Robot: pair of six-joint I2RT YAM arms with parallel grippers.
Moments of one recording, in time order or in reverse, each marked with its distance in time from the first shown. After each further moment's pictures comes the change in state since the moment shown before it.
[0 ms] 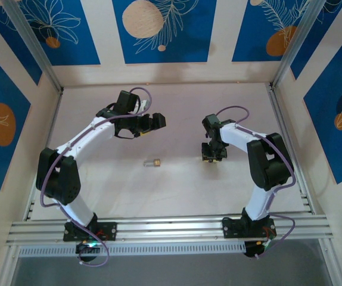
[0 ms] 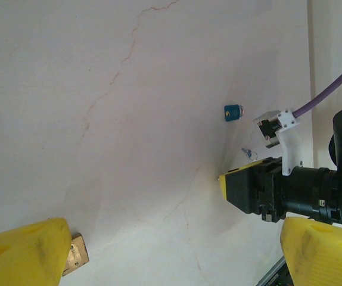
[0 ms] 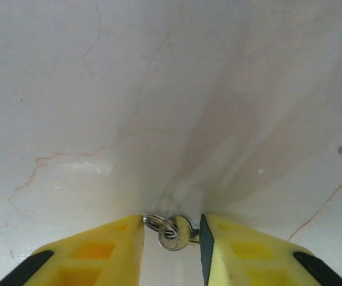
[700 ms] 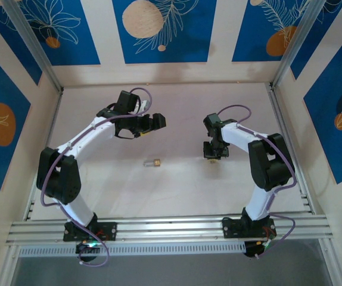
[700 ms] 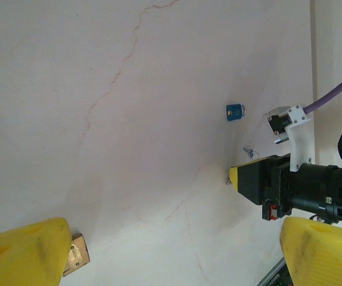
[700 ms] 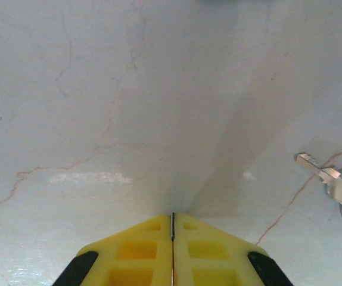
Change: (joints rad) left arm 0.000 0.006 0.000 0.000 0.000 0.000; right arm -0.016 -0.013 0.001 0.003 0.043 0.002
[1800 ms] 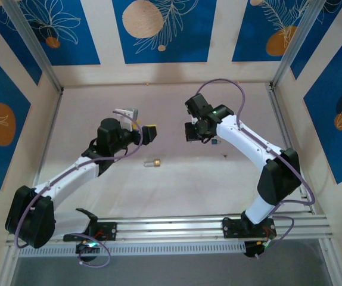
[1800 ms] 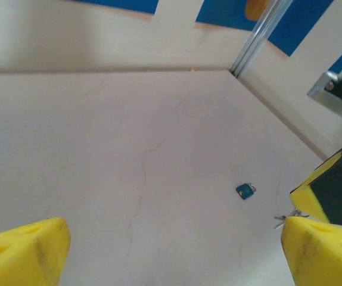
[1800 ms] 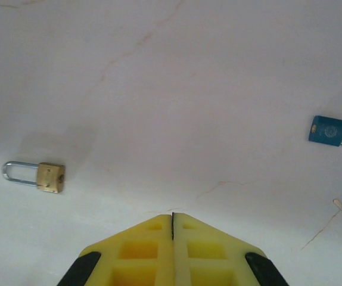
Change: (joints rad) left arm -0.045 -0.438 -0.628 0.829 -0.240 0.301; right arm 0.229 -0.146 0.344 -0.135 0.058 0.010
